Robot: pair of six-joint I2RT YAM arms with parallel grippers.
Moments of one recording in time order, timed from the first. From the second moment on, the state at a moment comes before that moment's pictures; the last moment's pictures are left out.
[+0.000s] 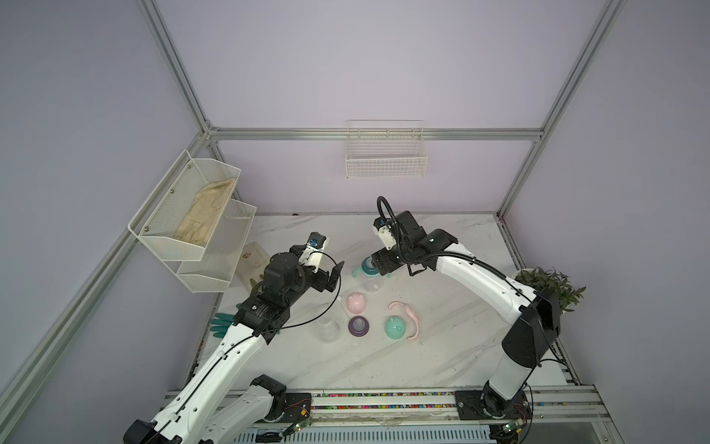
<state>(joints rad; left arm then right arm) -0.42 0.94 0.90 -0.27 0.01 0.13 0.68 1.71 1.66 -0.84 0.01 0.08</state>
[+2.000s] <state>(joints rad) -0.42 0.98 0.90 -0.26 -0.03 0.13 0.88 1.59 1.04 -0.61 0.00 0.30</state>
